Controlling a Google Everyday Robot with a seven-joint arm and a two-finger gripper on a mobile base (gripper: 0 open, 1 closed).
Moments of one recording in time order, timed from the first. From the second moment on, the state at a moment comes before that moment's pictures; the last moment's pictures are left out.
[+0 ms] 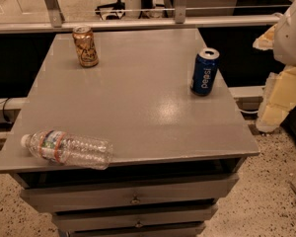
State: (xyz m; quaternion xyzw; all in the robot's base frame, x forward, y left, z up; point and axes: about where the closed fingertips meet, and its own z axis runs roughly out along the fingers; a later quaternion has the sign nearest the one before) arm 0.438 -0.216 0.978 -0.60 0.78 -0.04 0.16
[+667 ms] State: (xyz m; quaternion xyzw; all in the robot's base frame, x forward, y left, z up) arm 0.453 -0.221 0.966 -0.59 0.79 -0.03 0.18
